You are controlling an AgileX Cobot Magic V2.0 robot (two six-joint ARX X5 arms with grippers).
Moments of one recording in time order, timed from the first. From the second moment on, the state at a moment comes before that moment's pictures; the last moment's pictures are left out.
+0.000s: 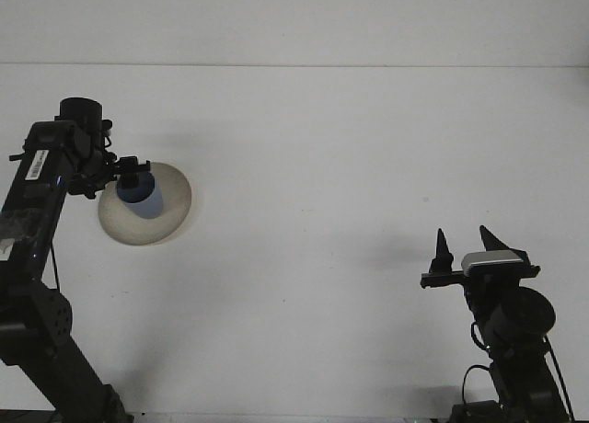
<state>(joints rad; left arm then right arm) 0.10 1.85 1.80 -1.05 -0.05 -0.05 0.11 0.55 0.51 -0.12 0.00 0.02</state>
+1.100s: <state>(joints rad) -0.02 0.72 0.99 -0.60 0.01 -0.08 0.11 0.55 0.51 -0.12 0.00 0.02</state>
